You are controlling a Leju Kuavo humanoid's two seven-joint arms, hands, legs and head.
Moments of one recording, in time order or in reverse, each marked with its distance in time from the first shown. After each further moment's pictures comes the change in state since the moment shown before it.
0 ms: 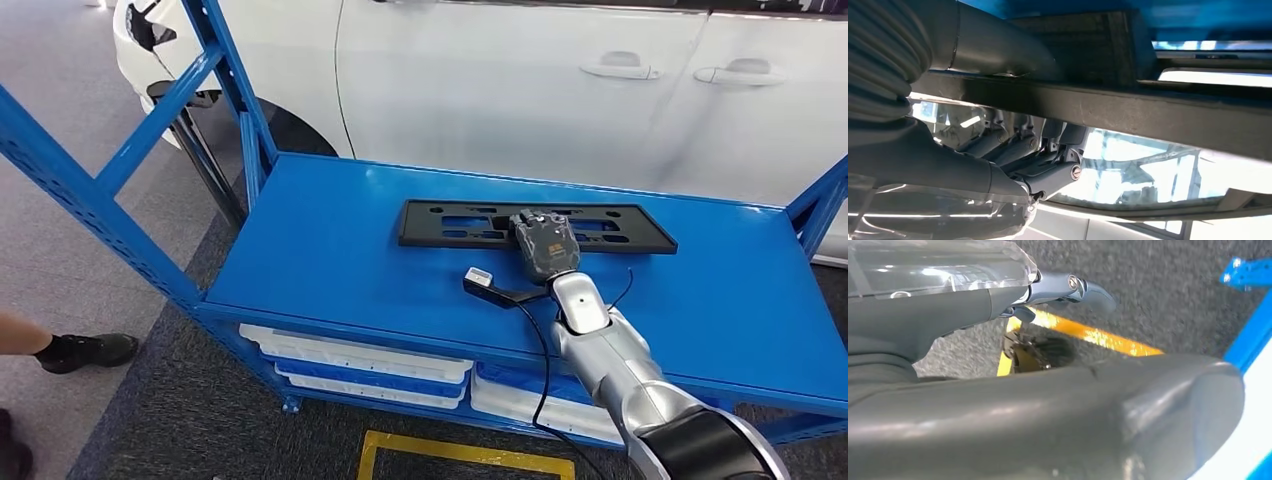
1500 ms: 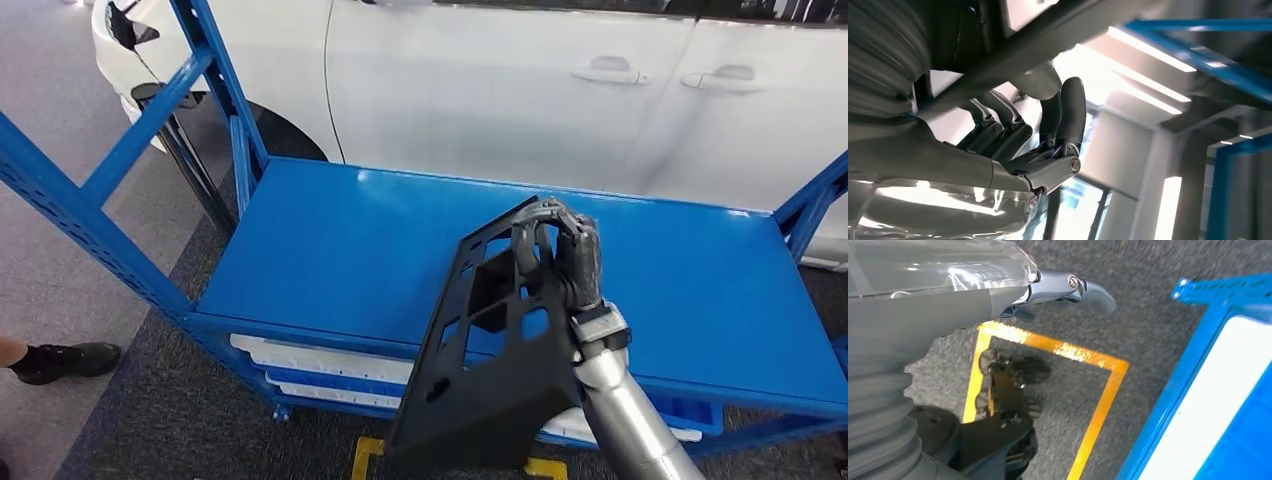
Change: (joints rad) left arm 0.002 0.027 -0.026 0.000 0.018 -0.004 -0.115; right arm 0.396 -0.035 -0.036 -1.018 -1.395 0.418 -0.739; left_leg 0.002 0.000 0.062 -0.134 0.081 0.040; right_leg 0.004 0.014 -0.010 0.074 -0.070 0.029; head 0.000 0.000
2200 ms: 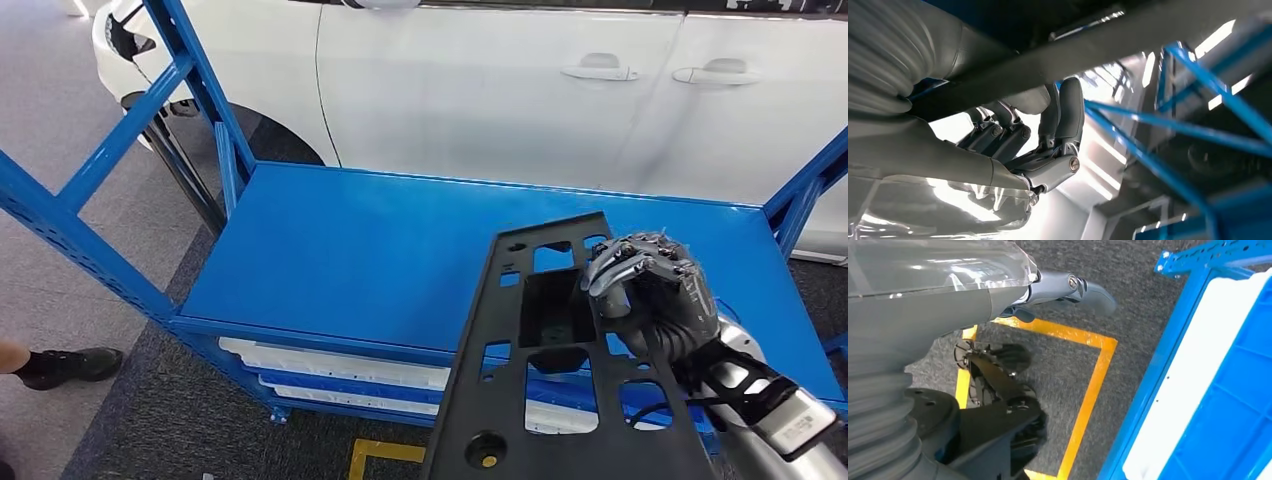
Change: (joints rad) left arm -0.007 -0.009 -0.019 0.000 0.000 -0.034 -0.041; right arm 0.106 -0.463 -0.004 -0.426 -0.173 0.339 0.001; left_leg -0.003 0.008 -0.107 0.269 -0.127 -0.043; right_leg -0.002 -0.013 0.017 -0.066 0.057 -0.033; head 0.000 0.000
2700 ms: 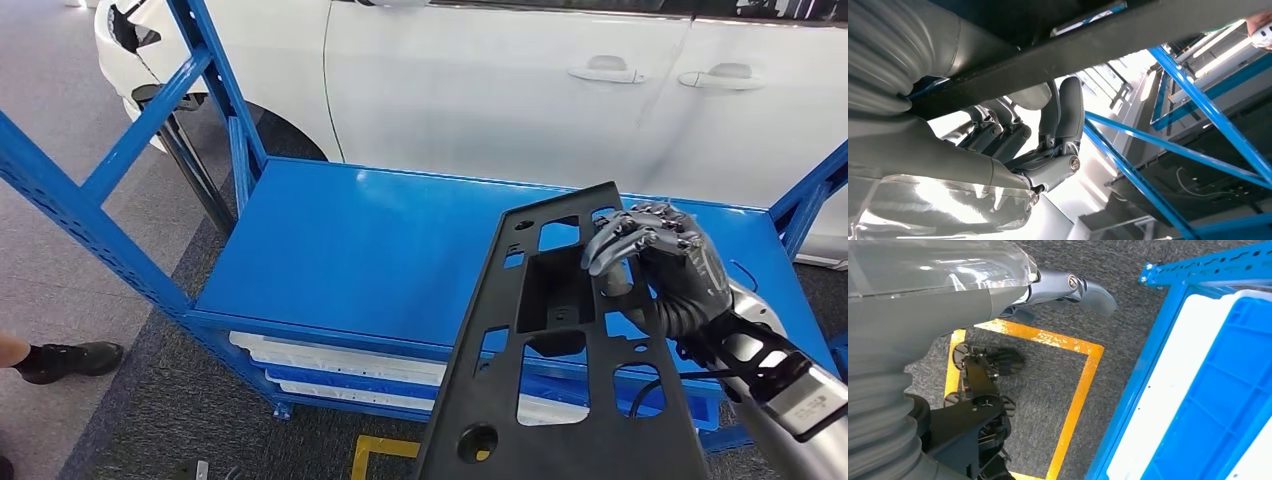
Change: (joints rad) left arm -0.029 -0.008 -0.011 0.000 0.002 0.003 -0.008; right arm -0.136 -0.057 0.042 0.005 -0.041 0.009 0.060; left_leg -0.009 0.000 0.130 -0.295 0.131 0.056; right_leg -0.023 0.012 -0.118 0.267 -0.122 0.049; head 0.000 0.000
